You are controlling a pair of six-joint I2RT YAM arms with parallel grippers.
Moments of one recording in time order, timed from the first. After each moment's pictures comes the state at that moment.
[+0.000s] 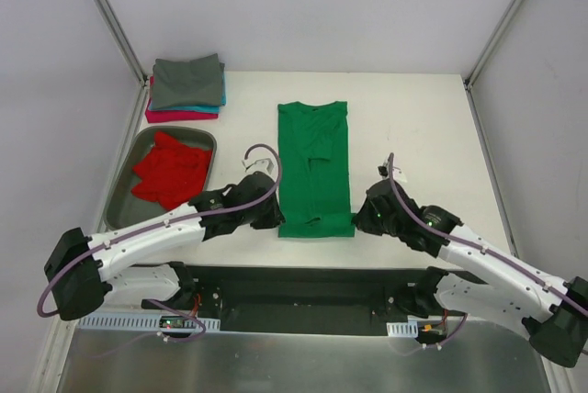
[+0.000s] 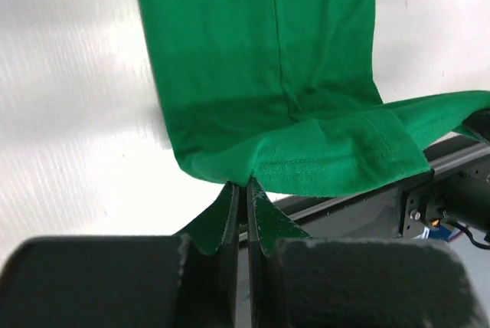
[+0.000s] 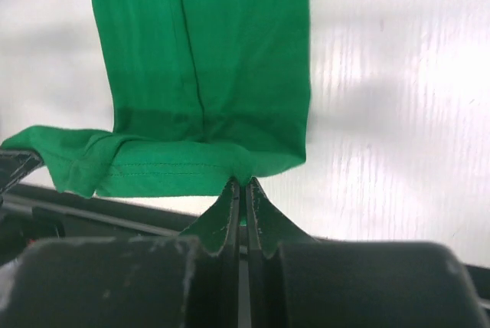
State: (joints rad) left arm -0.95 1.10 0.73 -0.49 -0.13 -0.96; right arm 0.89 0.86 0.67 -0.68 0.22 0.94
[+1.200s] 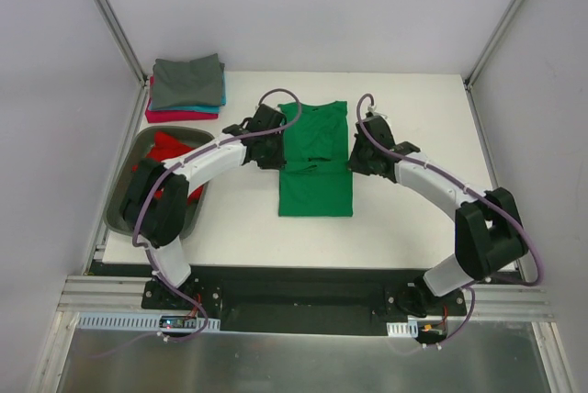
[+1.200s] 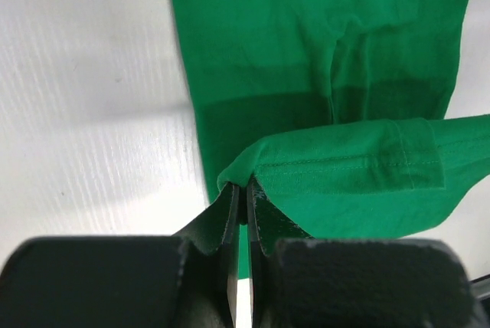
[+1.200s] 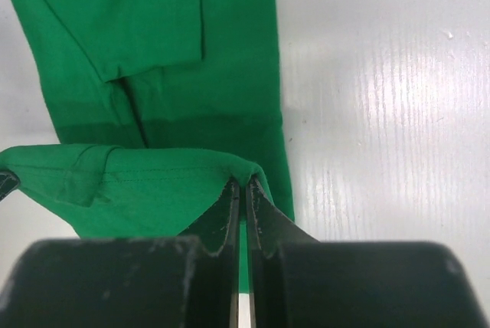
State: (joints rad) left arm -0.56 1.73 1.25 -0.49 0.02 -0.60; right arm 0.50 1.52 1.04 -0.40 0.13 0.64
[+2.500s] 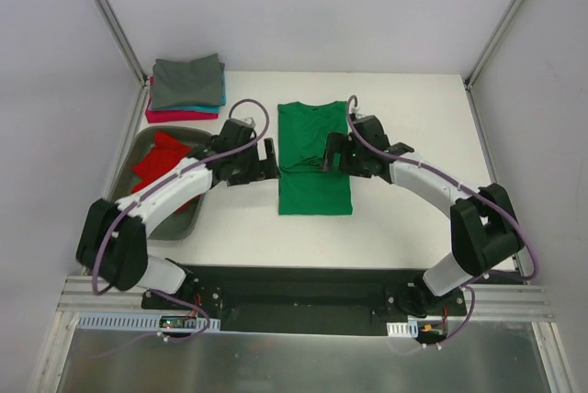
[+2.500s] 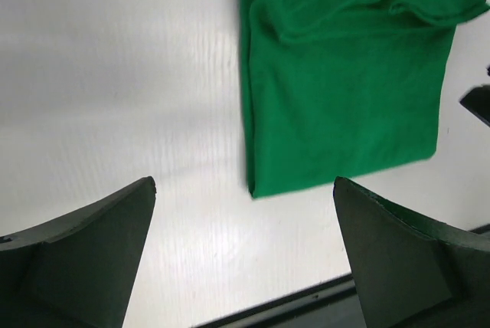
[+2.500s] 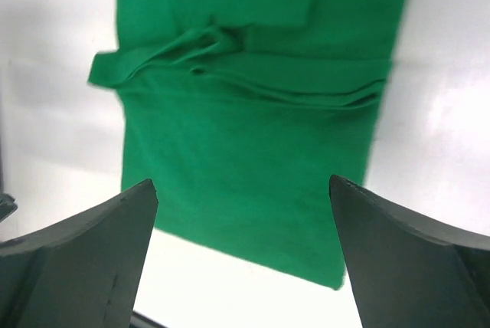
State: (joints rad) left arm -0.50 1.49 1.04 -0.49 0.07 -0.61; right arm 0.50 1.56 1.04 -0.33 -0.07 0.56
